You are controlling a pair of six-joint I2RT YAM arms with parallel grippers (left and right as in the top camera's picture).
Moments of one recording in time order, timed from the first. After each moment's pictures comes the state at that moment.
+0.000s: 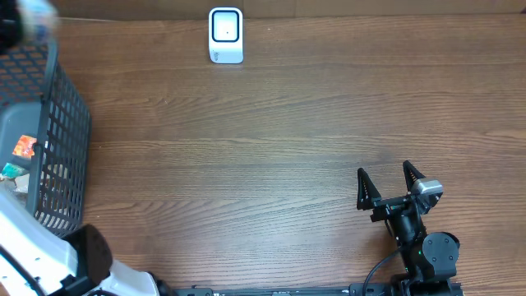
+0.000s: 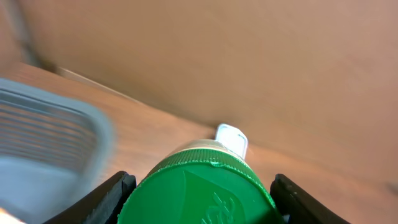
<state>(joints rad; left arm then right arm) 0.49 1.78 2.66 -1.41 0.50 -0.19 0.08 0.01 0.02 -0.02 -0.12 0.20</state>
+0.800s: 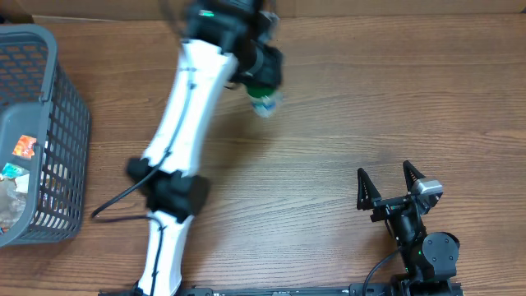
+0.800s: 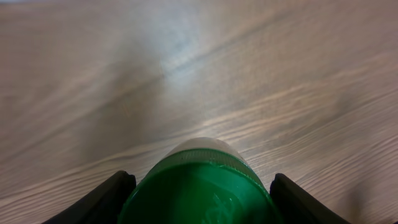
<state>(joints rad) -0.46 2.33 2.64 -1.58 0.16 -0.21 0.08 0.01 0.02 -0.02 -0.12 0.20</state>
